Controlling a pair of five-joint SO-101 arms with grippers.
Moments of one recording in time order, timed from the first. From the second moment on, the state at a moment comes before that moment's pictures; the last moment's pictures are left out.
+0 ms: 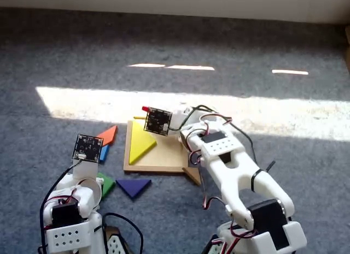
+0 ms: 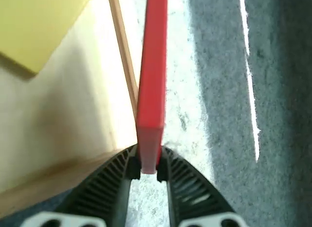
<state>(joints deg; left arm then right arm) -18.4 -101.3 96.0 75.4 -14.1 -26.5 -9.0 50.1 9.6 65.2</state>
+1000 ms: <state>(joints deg) -18.4 -101.3 96.0 75.4 -14.1 -28.2 -15.7 50.6 14.1 63.3</state>
